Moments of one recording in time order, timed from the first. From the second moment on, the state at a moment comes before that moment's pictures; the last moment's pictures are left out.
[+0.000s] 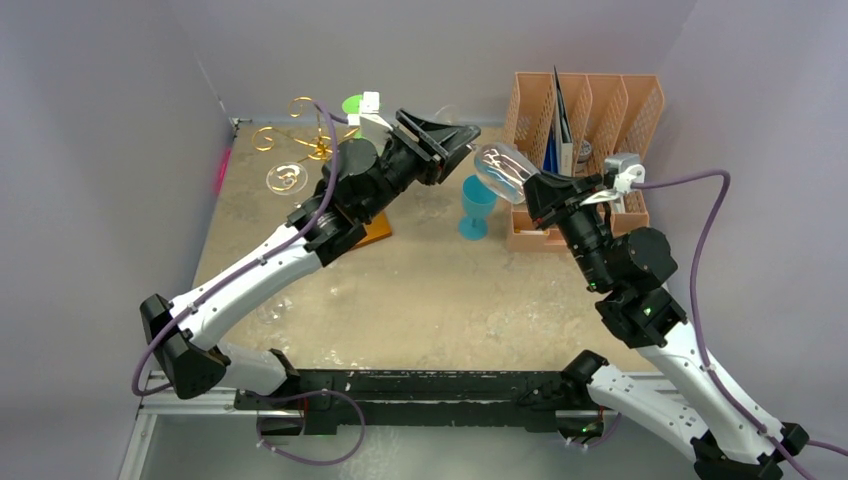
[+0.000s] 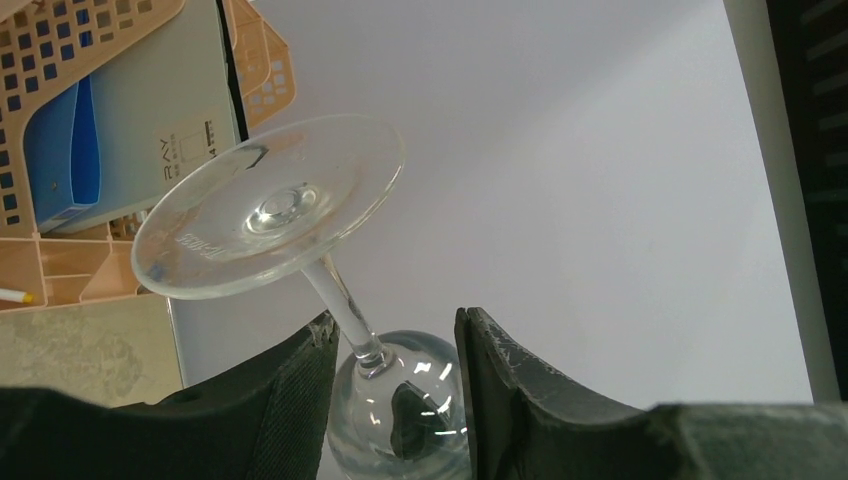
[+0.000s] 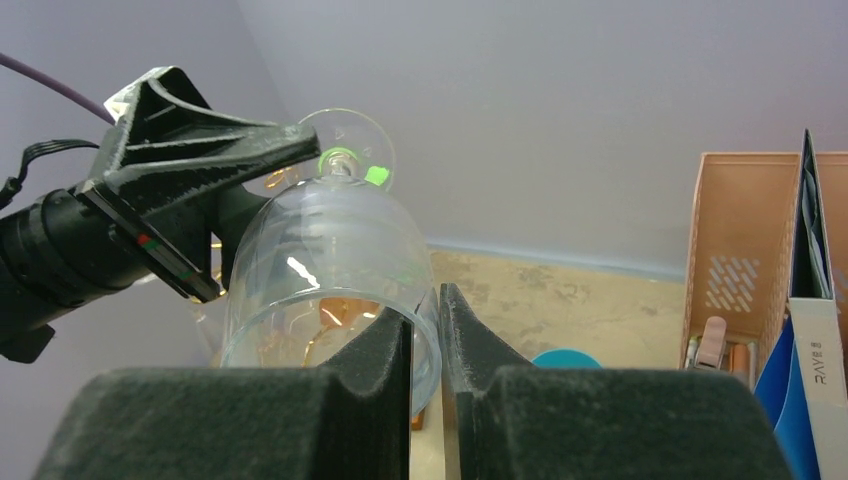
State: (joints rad) left arm -0.84 1.36 1.40 0.08 -0.11 -1.35; right arm 0.68 0.71 0.97 0.04 0.21 0.22
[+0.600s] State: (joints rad) left arm -0.87 1.40 1.44 0.10 -0.13 -1.42; right arm 0.68 0.70 0.95 0.09 0.20 0.22
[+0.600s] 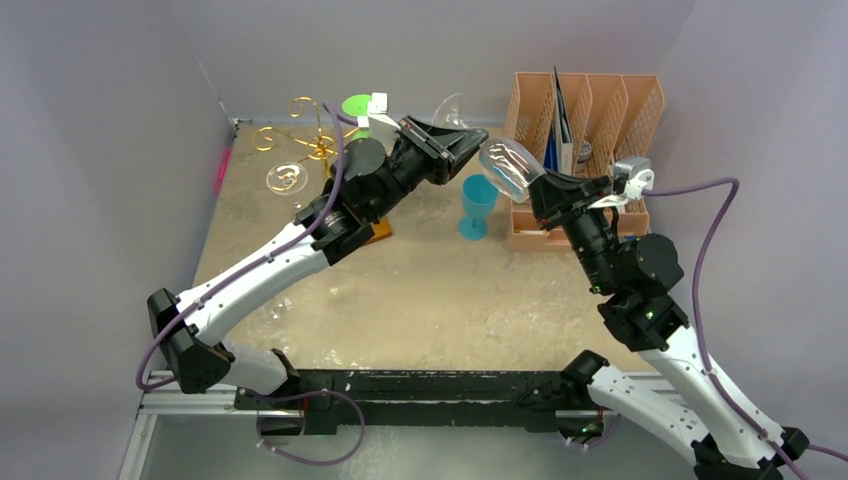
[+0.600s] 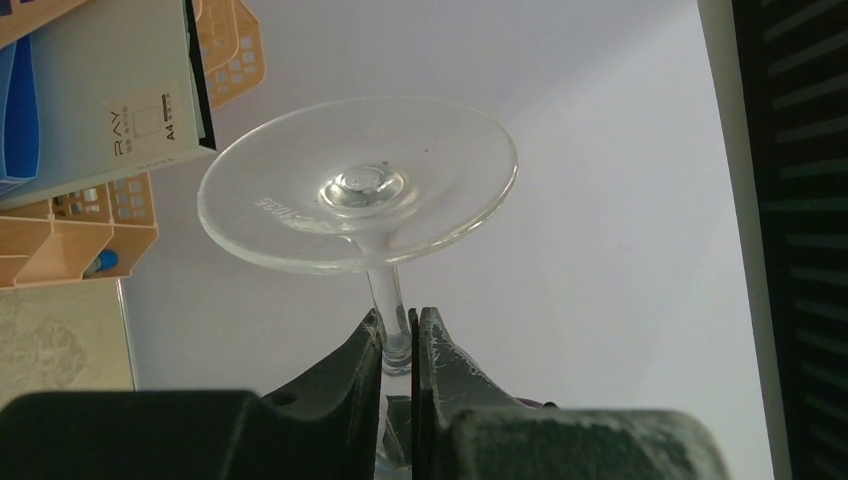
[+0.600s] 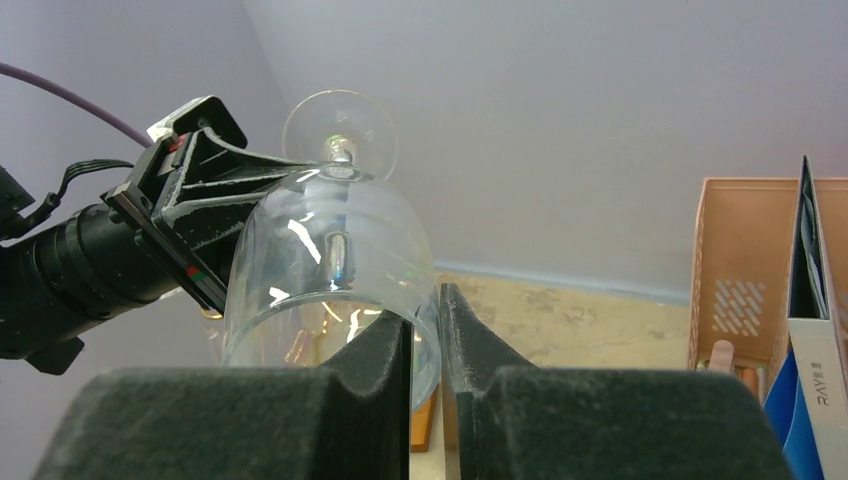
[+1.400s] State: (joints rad) left arm -0.85 1.38 1.69 -0.05 0.07 -0.67; right arm 0.68 0.59 0.94 -0.09 0.19 0.22
